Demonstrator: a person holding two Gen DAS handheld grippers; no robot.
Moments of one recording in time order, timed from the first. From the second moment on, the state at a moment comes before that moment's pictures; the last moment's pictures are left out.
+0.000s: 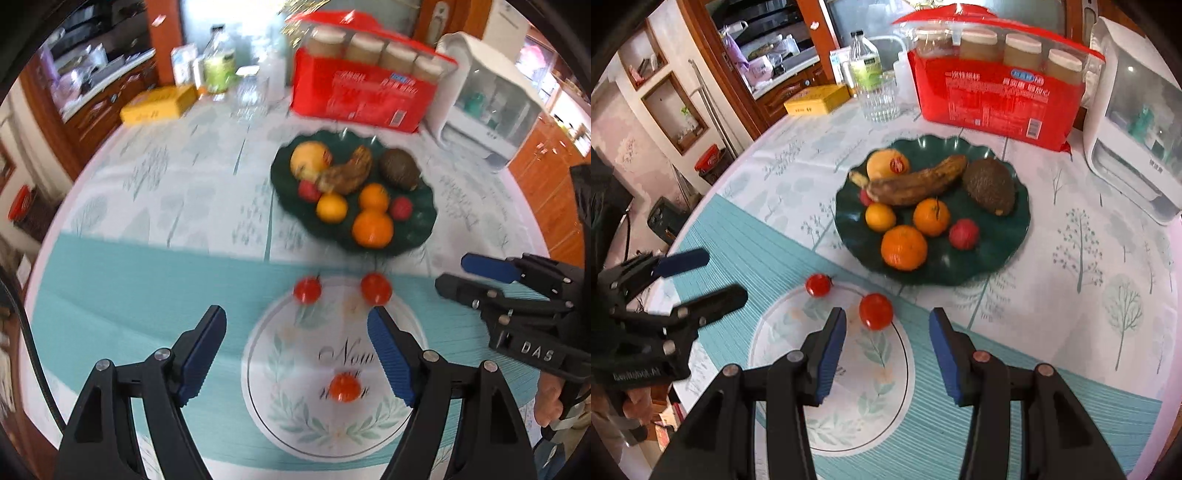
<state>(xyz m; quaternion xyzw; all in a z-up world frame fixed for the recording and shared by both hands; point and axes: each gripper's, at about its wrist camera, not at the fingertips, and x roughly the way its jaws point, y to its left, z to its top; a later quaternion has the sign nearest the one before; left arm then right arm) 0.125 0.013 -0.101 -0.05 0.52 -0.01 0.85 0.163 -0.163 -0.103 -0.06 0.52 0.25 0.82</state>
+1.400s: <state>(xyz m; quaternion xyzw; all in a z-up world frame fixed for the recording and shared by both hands) 0.081 -0.021 -0.194 -0.14 0.52 0.05 0.84 0.178 -0.115 -0.189 -0.13 0.52 0.29 0.79</state>
